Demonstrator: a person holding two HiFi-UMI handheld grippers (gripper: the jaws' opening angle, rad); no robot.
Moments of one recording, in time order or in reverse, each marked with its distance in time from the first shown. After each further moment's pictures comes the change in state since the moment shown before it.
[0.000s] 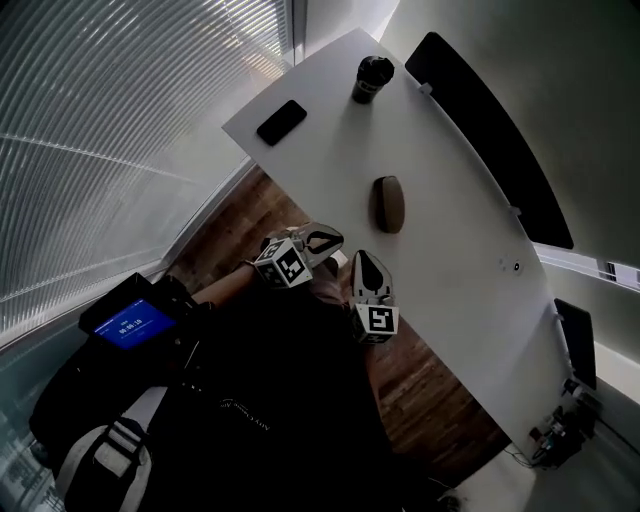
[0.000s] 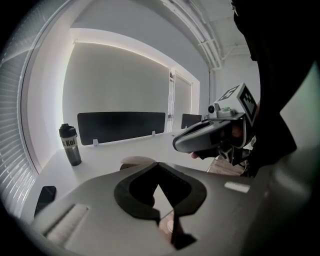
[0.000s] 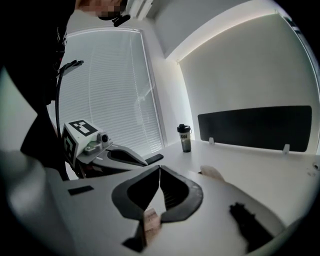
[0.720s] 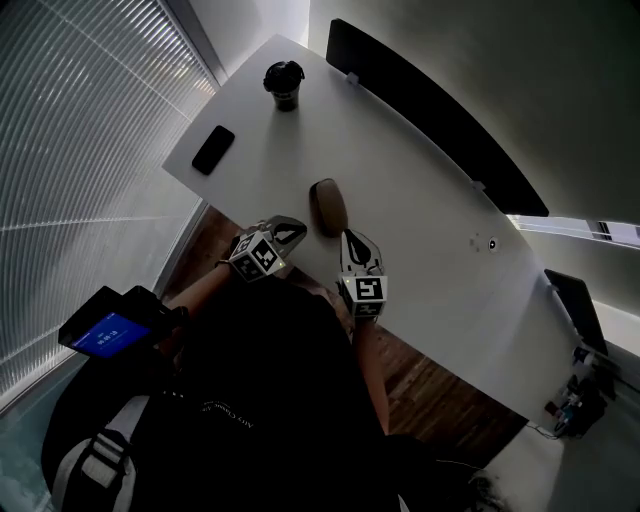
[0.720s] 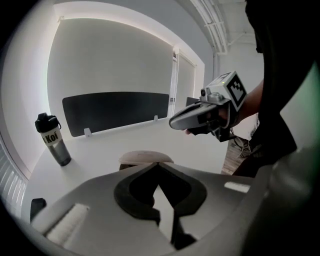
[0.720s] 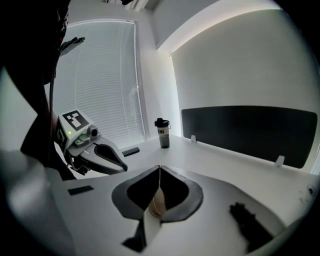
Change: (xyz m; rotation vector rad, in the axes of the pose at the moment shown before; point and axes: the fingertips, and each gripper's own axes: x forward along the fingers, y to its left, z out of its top) left arm 0.101 0.041 -0.009 0.003 0.209 -0.033; right arm 0.021 -0.147 -0.004 -0.016 0.080 -0.045
